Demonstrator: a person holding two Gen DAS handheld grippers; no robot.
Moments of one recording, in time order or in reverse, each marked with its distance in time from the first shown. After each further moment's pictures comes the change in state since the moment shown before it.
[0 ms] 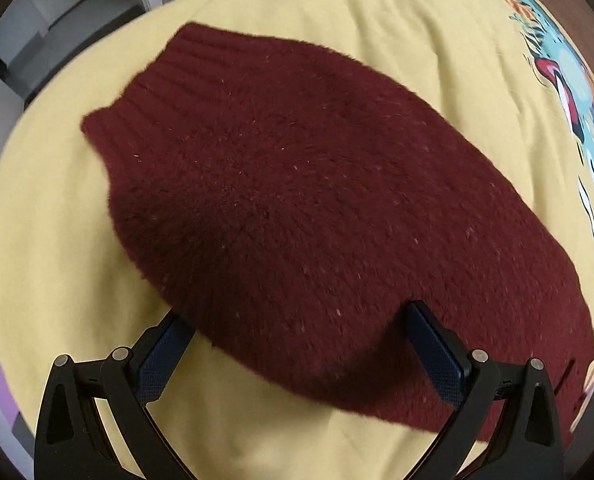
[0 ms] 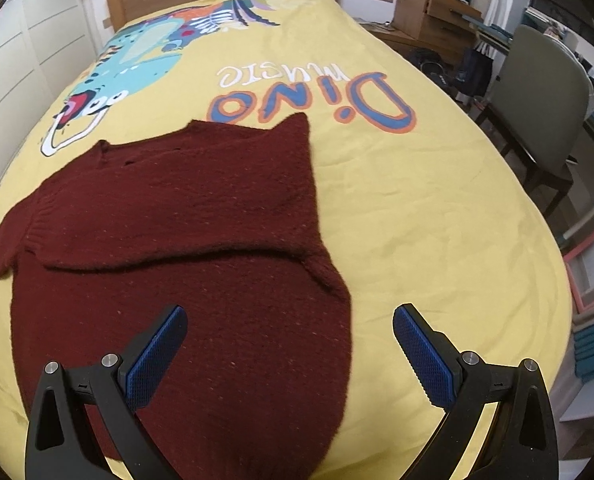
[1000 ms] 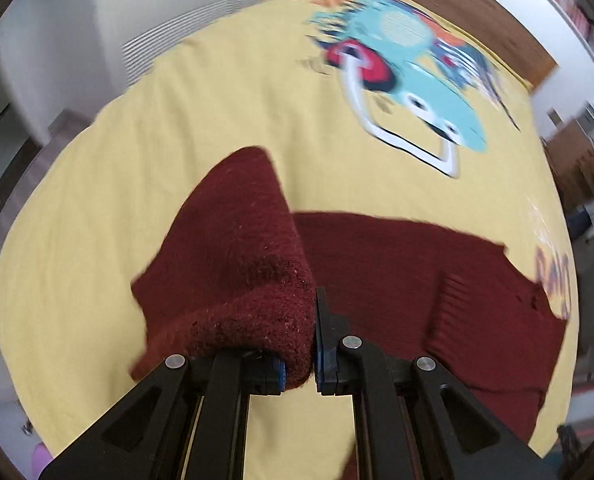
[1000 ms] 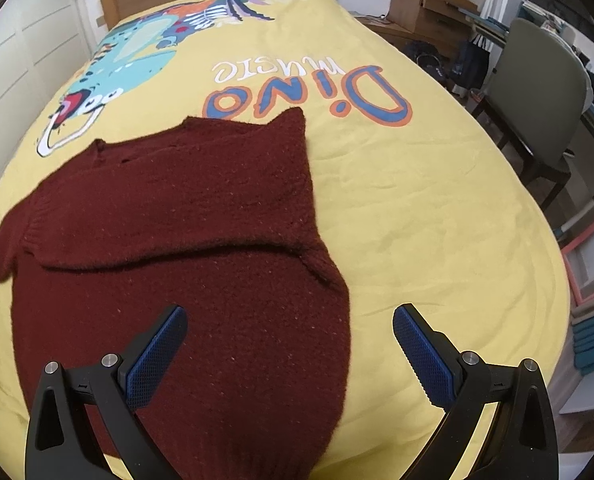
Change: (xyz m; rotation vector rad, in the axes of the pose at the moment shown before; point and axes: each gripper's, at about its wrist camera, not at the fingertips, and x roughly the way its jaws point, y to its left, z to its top) left arm -0.129 -0.118 -0.080 0.494 -0.181 -0.213; right arm -0.002 -0.001 0.004 0.018 0.013 0.015
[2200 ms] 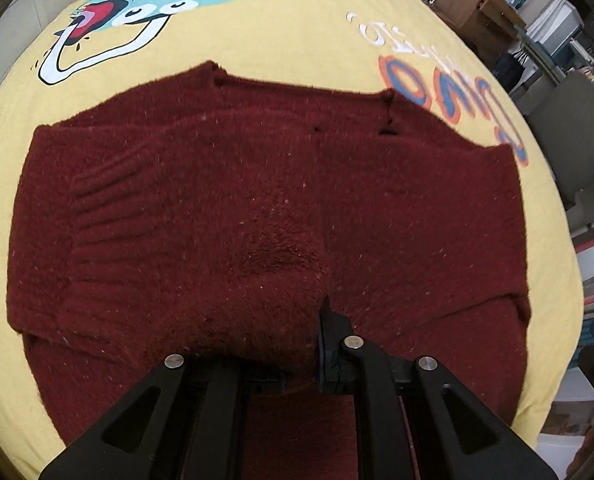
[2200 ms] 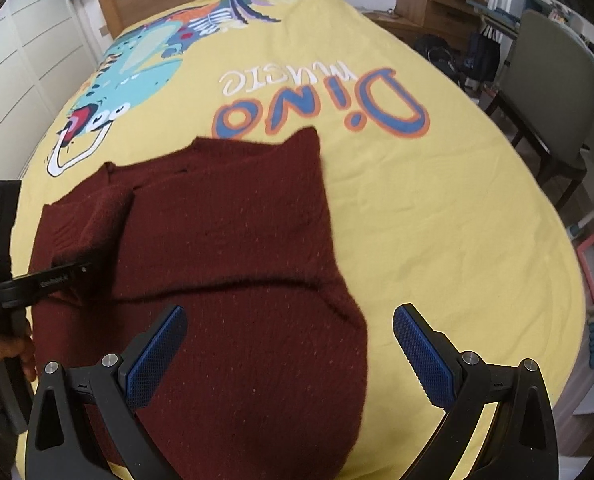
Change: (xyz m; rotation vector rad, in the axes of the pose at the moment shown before) left arm 0.150 -0.311 -0.128 0.416 0.185 -0.119; right arm 0.009 0.001 0.026 0.032 0.032 0.068
